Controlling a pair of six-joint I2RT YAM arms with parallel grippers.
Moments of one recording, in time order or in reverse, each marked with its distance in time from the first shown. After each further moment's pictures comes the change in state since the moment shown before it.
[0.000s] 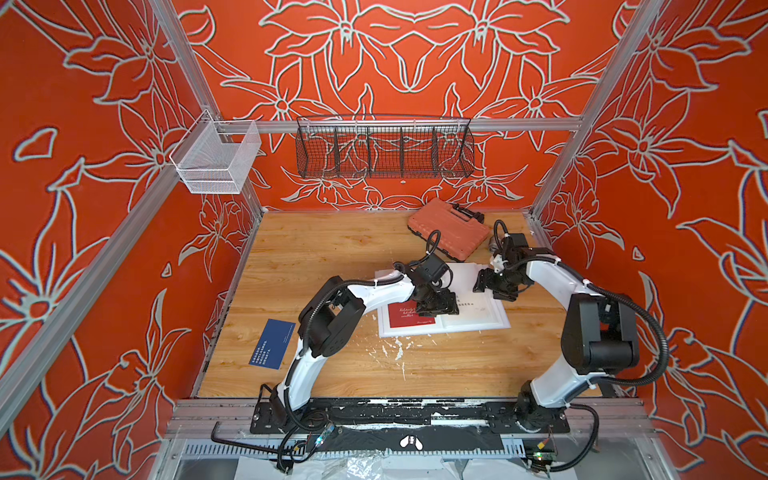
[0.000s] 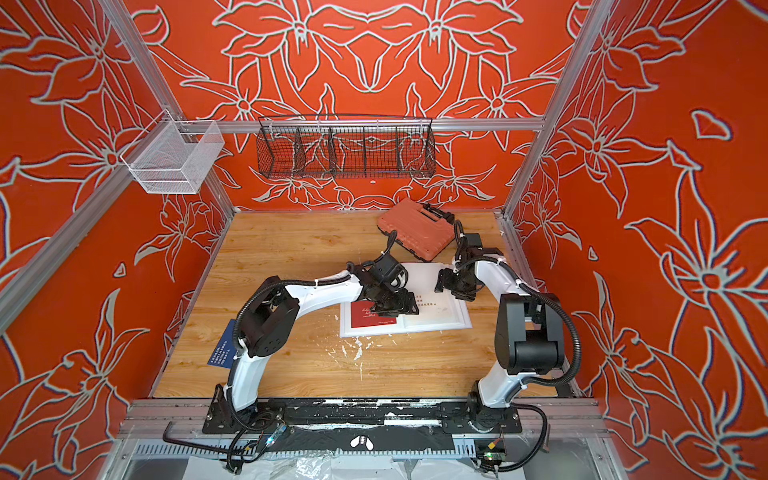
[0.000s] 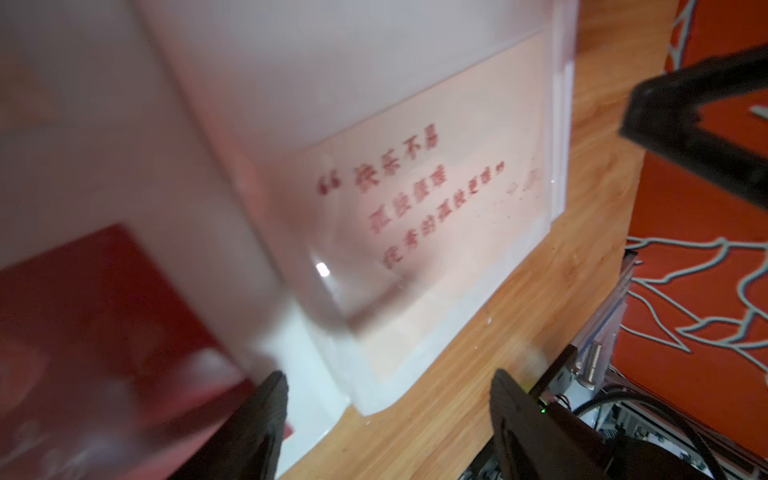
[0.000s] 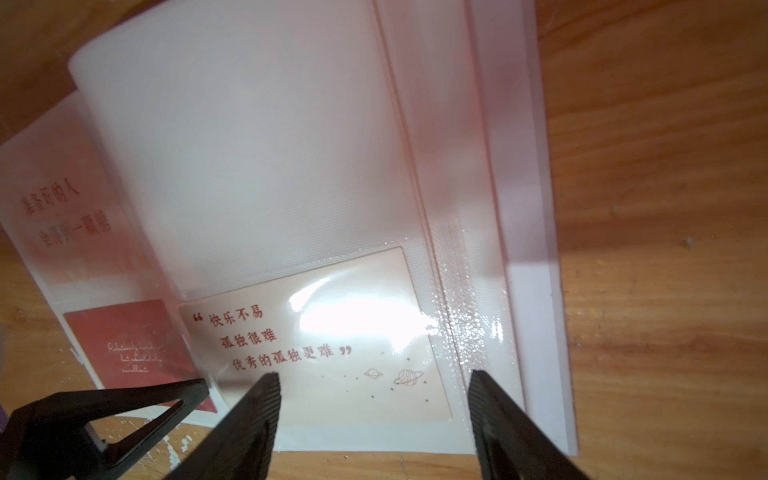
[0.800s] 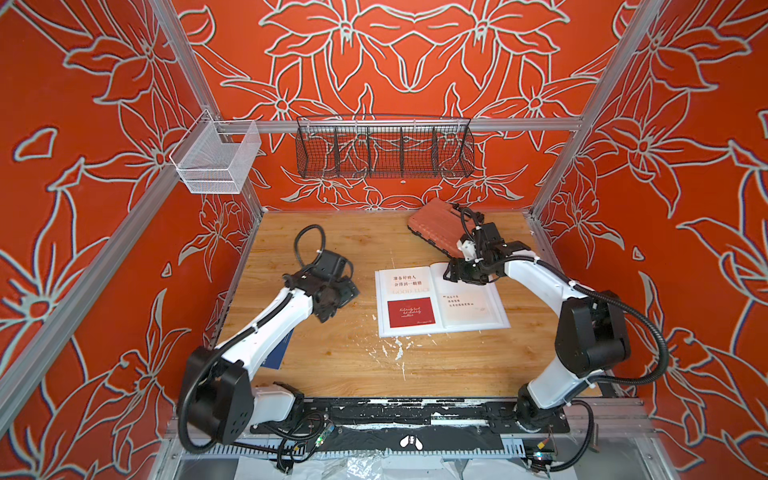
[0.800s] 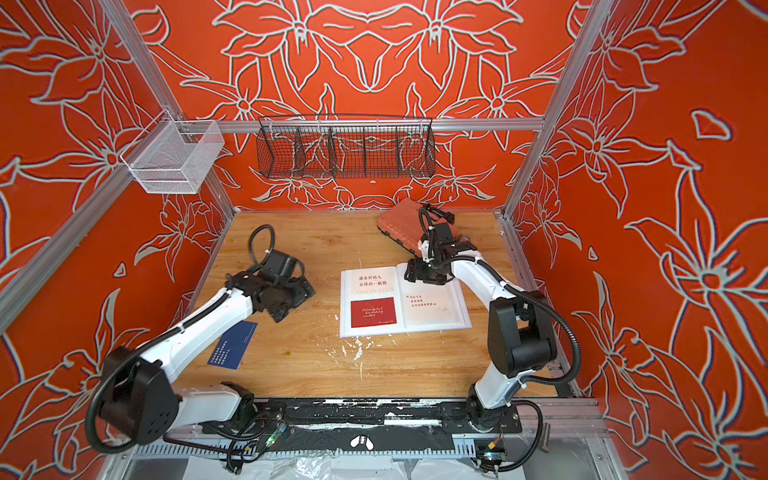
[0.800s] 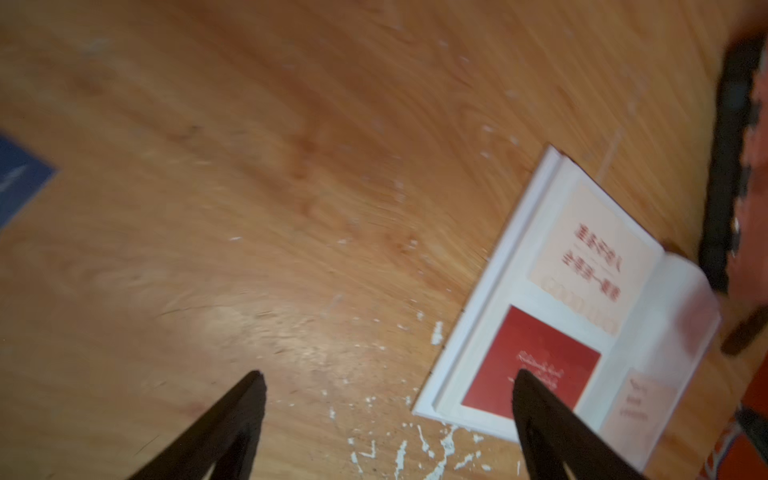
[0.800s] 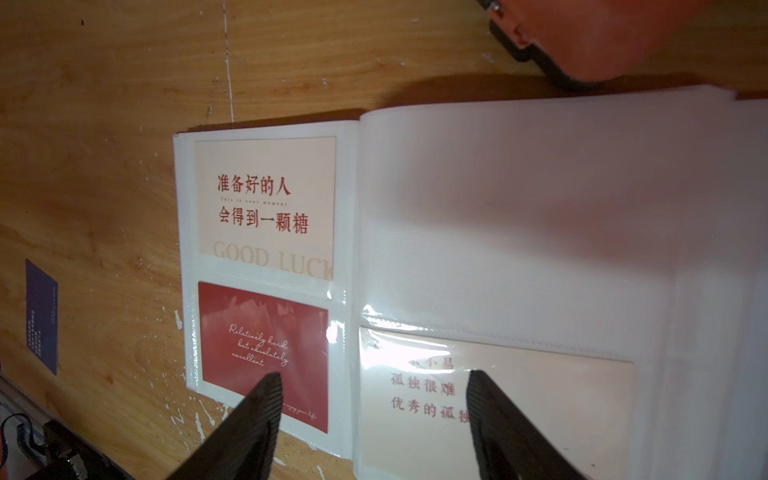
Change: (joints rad) left arm 0.501 -0.849 -0.631 -0.318 -0.476 -0.315; right arm 0.250 0.035 0.103 0.139 -0.065 0.003
